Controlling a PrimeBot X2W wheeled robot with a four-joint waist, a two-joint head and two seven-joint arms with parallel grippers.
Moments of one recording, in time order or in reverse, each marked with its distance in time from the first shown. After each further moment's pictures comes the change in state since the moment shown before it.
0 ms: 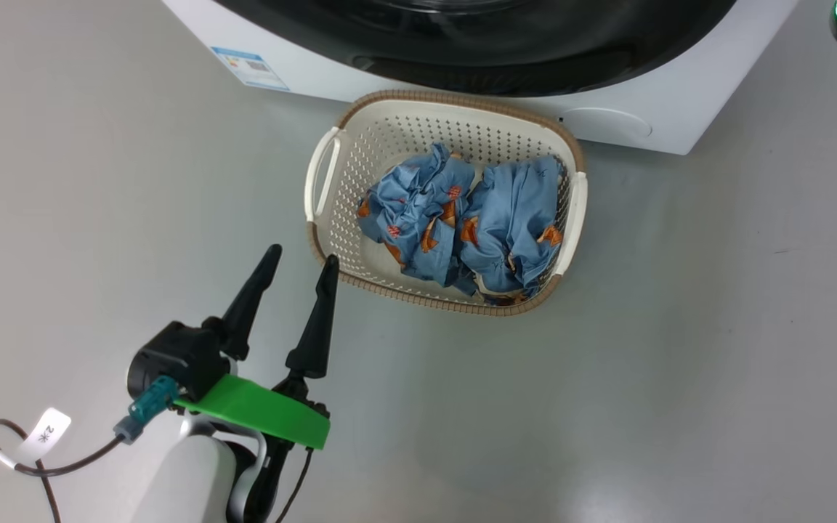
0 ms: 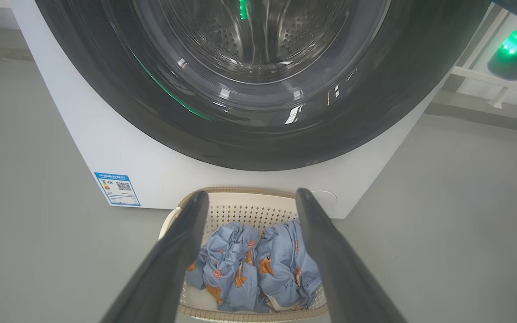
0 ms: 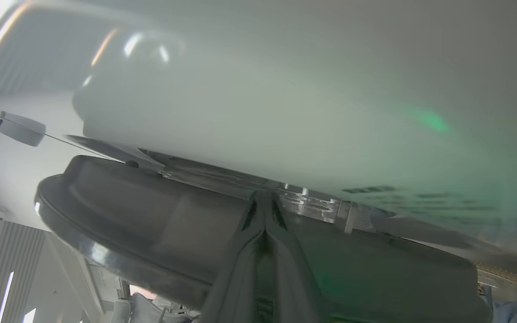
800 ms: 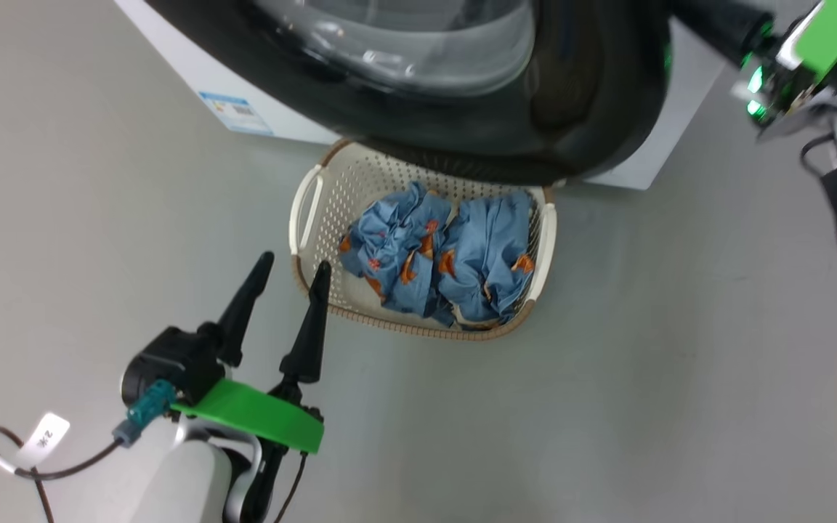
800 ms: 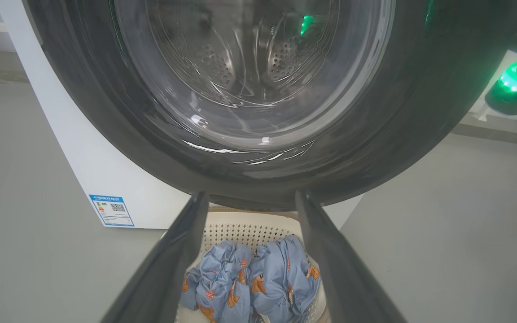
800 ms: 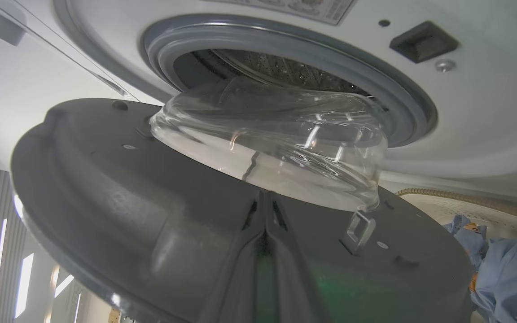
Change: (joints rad) left arm 0.005 -0.001 0.015 0.018 0.012 0.000 0.000; right arm 0.138 0.053 0.047 -0.087 -0.032 -0.002 0.125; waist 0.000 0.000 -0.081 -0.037
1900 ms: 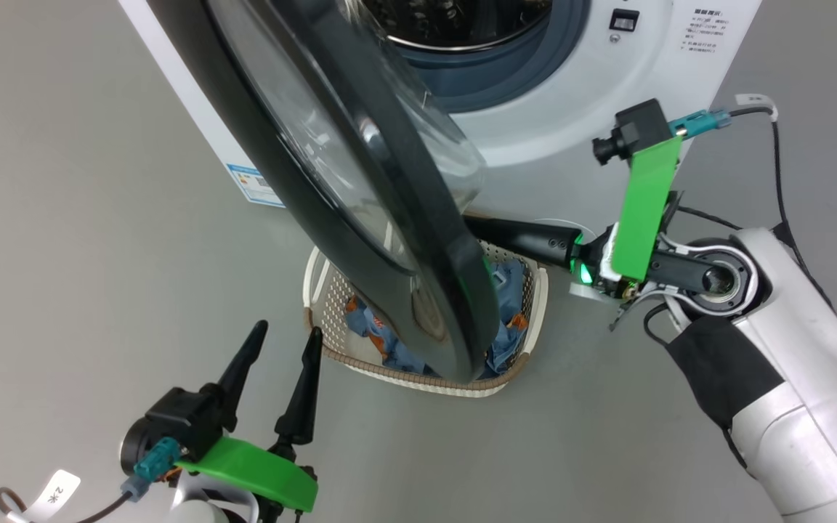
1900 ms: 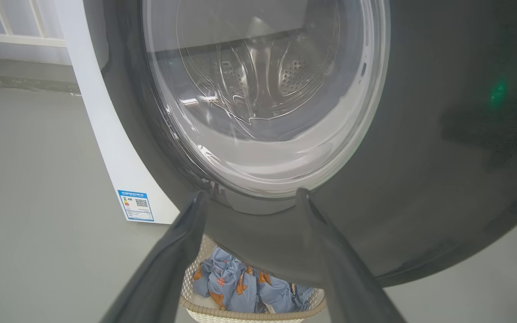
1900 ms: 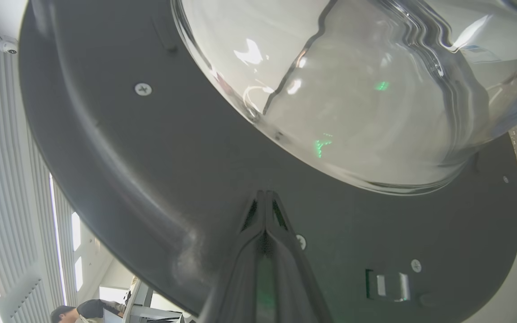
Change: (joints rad) left arm 0.134 0.002 0.021 0.006 0.026 0.000 0.000; right arm 0.327 0.162 0.099 -0.230 -0.004 0.000 0.142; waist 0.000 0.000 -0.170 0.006
